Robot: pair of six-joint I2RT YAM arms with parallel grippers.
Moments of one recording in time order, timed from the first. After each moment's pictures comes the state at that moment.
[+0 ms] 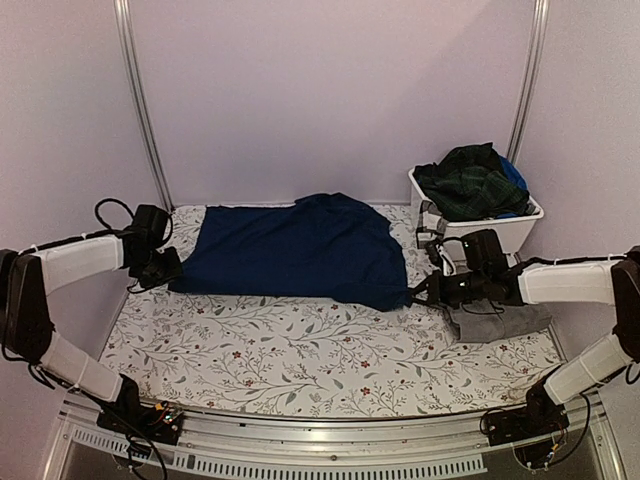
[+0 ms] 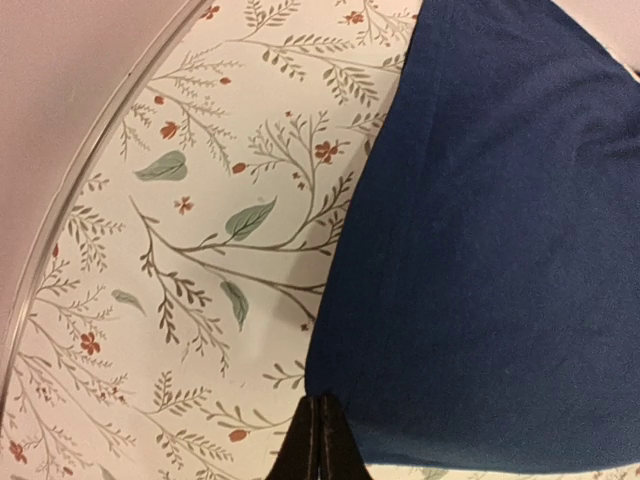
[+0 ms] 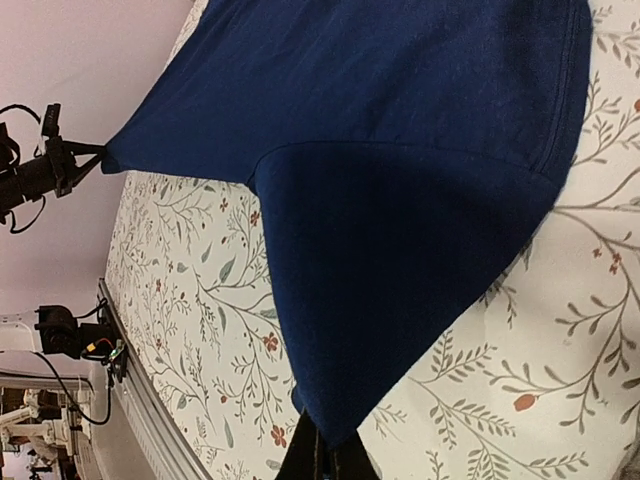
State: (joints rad) left arm -0.14 1.43 0.87 -0.45 -0.25 -0.54; right arm 0.45 1.43 0.68 0.03 -0.54 0.52
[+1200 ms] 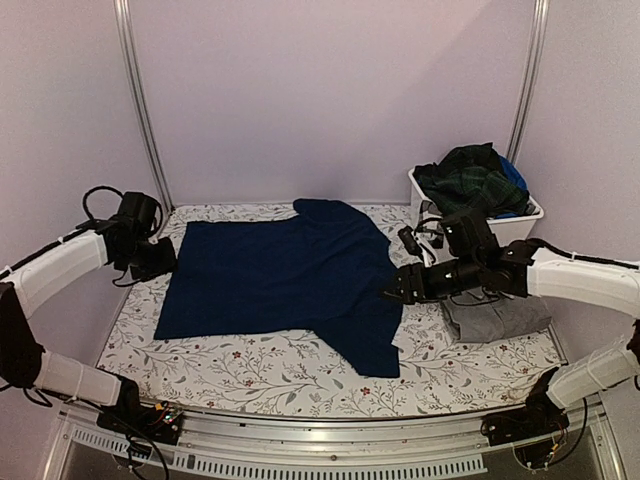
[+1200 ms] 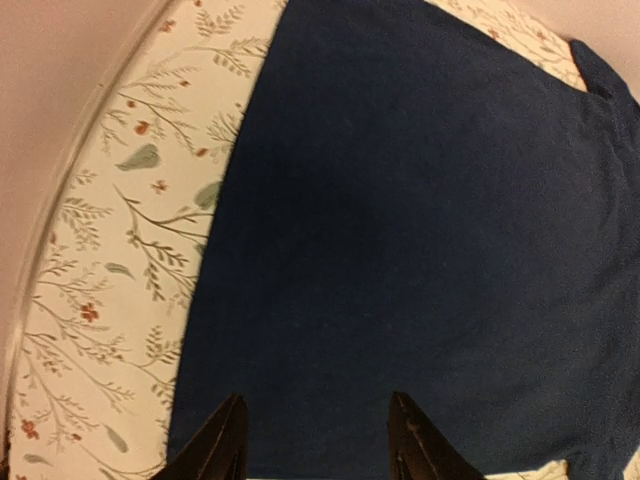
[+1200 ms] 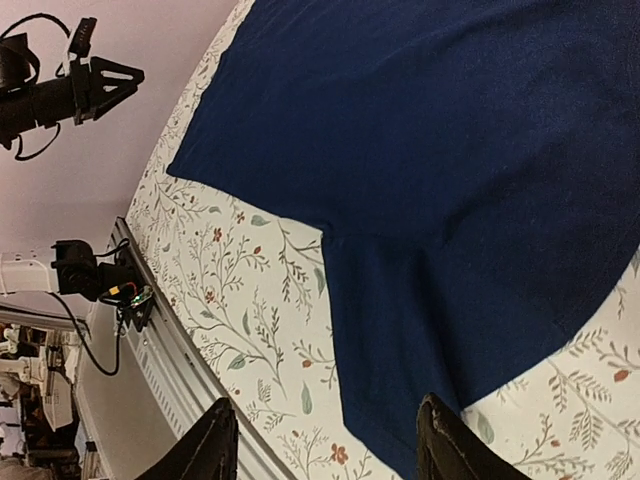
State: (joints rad) left arm -0.14 1.24 0.95 -0.69 -0.19 -0.49; right arm 0.71 1.26 0.84 -0.30 -0.42 0.53
